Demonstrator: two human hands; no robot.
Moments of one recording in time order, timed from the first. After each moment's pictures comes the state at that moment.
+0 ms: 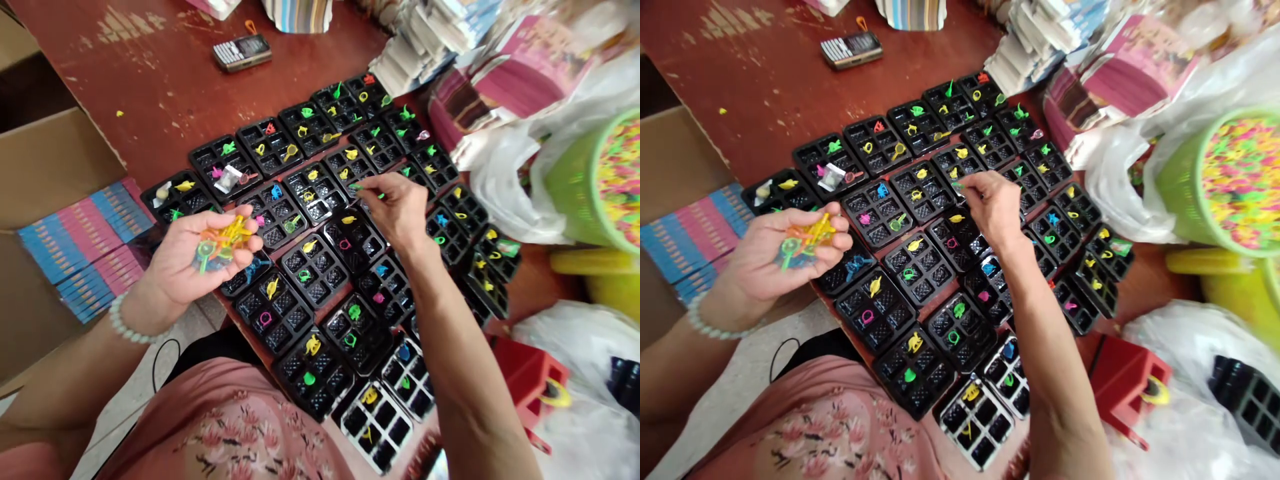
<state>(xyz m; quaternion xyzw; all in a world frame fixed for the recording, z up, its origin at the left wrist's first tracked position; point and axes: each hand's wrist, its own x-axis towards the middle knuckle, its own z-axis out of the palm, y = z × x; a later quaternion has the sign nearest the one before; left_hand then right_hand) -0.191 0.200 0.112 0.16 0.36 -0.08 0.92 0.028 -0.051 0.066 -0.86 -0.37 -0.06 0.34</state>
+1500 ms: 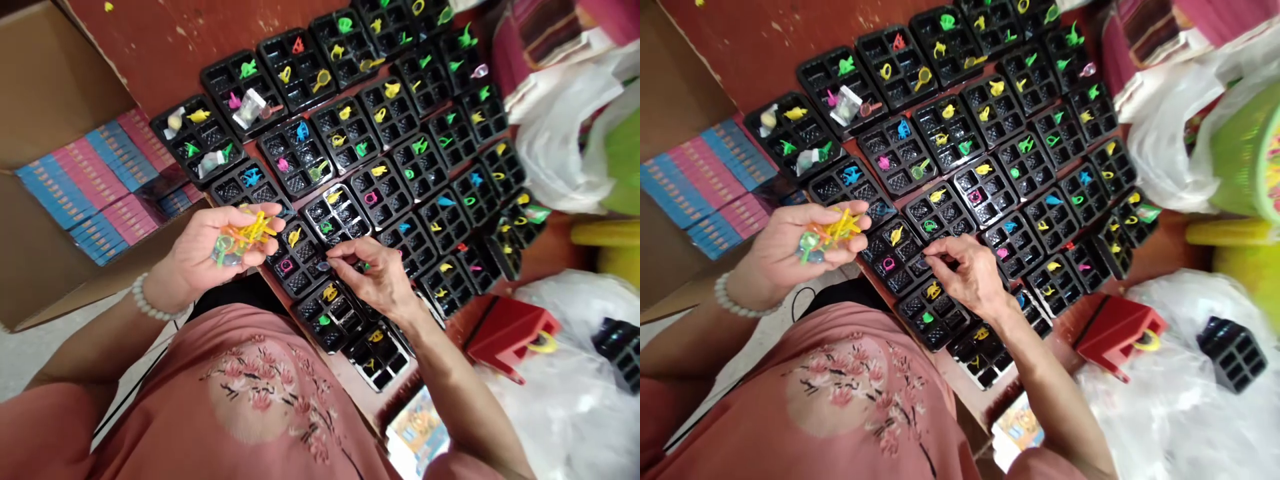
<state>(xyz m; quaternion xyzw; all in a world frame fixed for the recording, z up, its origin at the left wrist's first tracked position) -0.254 0.194 0.091 0.17 0.37 -0.15 0.90 -0.159 -0.068 0.077 -0.83 -0.35 0.21 0.37</state>
